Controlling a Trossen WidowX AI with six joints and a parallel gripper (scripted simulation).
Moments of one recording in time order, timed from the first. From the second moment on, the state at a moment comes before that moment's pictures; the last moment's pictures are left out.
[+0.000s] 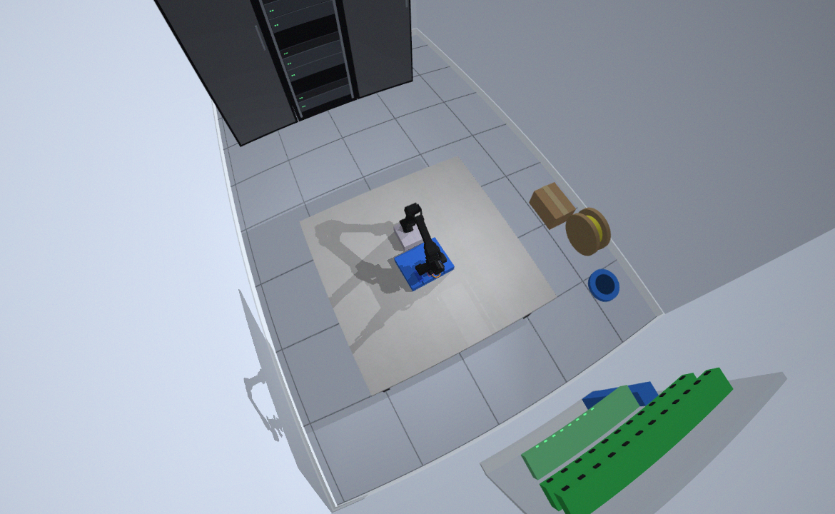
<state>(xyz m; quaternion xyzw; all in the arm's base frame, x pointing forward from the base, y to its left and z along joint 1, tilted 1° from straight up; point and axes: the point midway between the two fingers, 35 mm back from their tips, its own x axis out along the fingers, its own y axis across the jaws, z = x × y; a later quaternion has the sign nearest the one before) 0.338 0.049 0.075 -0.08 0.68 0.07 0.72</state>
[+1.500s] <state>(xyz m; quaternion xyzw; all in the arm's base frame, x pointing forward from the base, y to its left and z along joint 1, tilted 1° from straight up) 0.340 0.049 0.040 -0.08 0.69 0.07 0.72</state>
